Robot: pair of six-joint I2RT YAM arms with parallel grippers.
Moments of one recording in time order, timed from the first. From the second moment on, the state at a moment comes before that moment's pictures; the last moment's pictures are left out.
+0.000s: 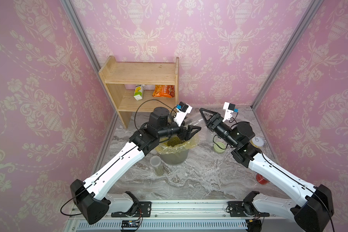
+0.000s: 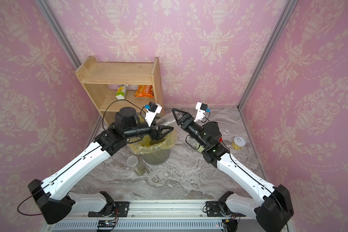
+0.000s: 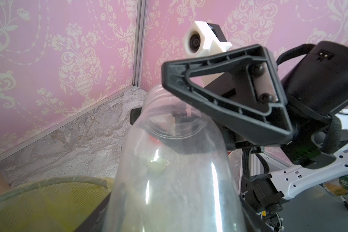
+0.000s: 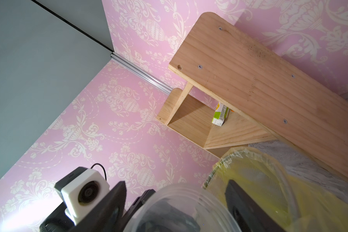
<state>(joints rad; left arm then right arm) -0.66 1.30 1.37 -0.35 0.45 -0.12 0.57 1.16 0.93 0.45 -0.15 1.10</state>
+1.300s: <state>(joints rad) -0.68 1.29 1.39 -0.43 0.43 -0.01 0.56 1.09 0.92 0.32 -0.20 1.19</state>
